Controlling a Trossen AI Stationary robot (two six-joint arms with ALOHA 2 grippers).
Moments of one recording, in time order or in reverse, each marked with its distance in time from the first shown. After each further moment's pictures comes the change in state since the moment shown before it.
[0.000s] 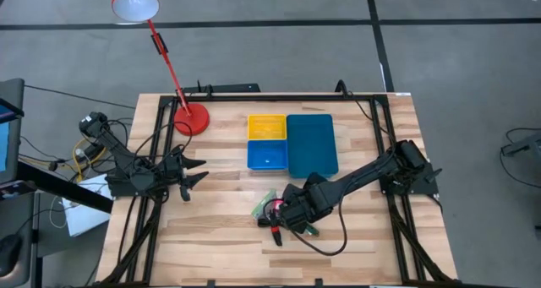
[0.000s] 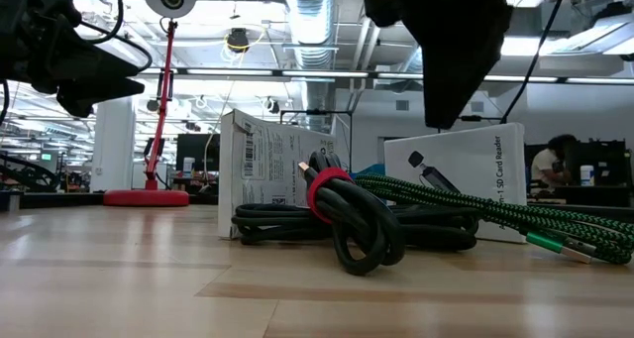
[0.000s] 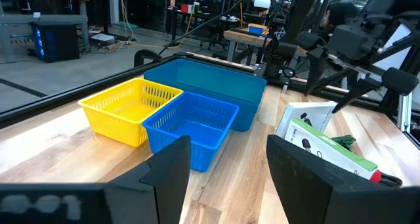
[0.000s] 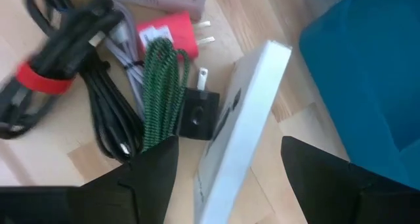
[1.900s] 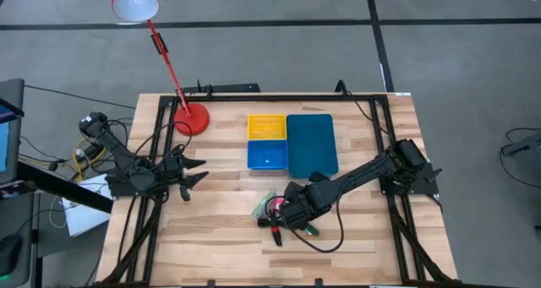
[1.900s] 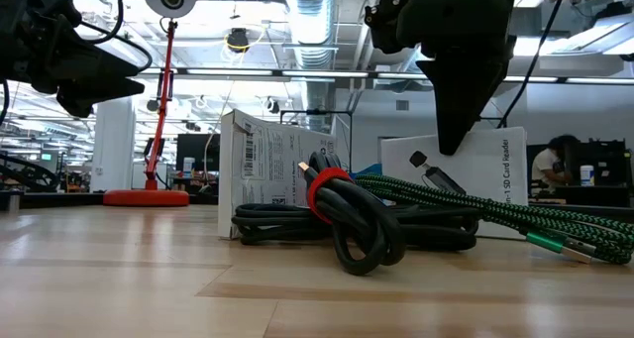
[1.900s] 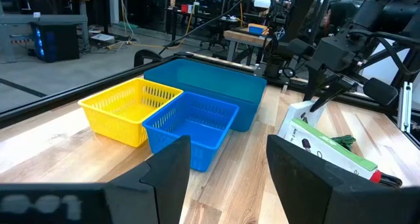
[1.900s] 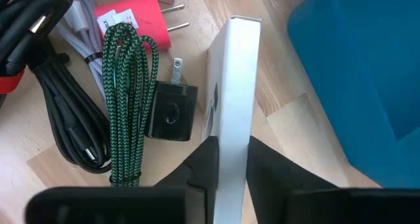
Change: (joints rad) left arm 0.000 0.000 0.000 0.000 0.000 0.000; right arm -0.021 0.000 -0.067 0.024 -0.003 0.018
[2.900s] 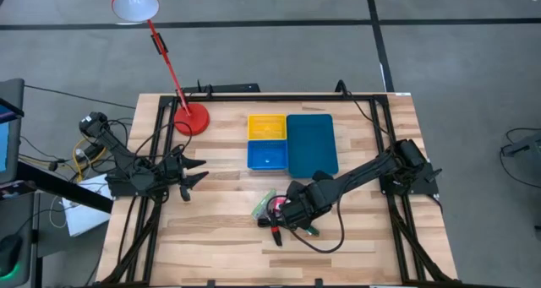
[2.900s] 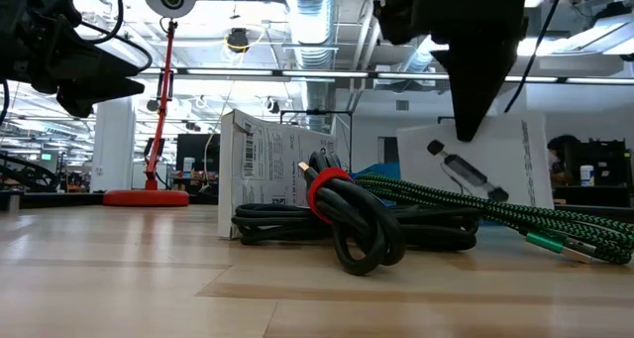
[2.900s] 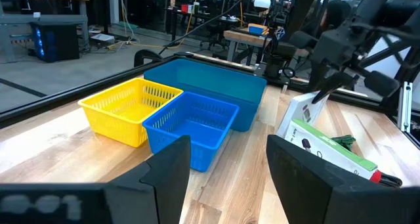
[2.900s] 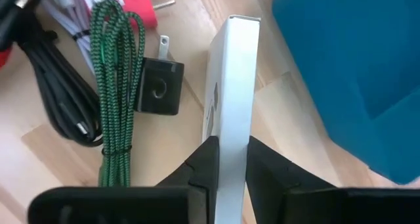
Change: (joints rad) left arm 0.000 0.000 0.000 0.000 0.000 0.000; right arm 0.000 -0.001 0.059 -0.125 -0.030 0.018
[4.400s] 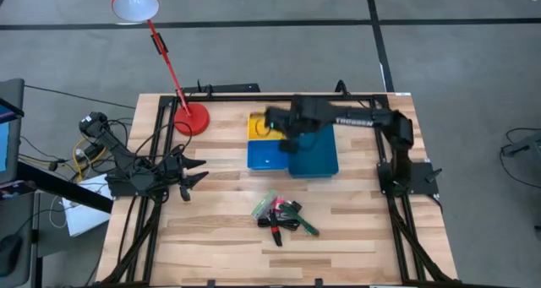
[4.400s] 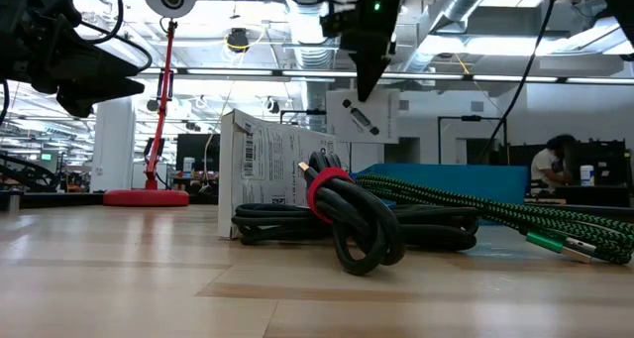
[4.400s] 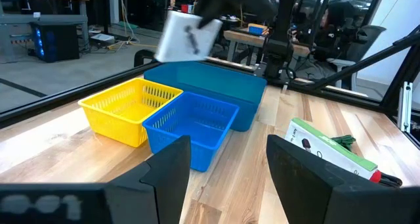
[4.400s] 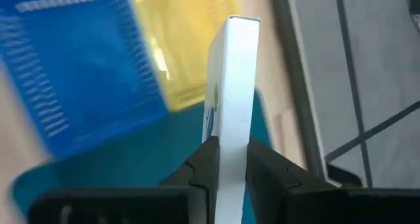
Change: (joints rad) left arm 0.000 0.000 0.000 0.000 0.000 0.000; right arm -0.555 -0.002 0.328 -0.013 0.181 -0.880
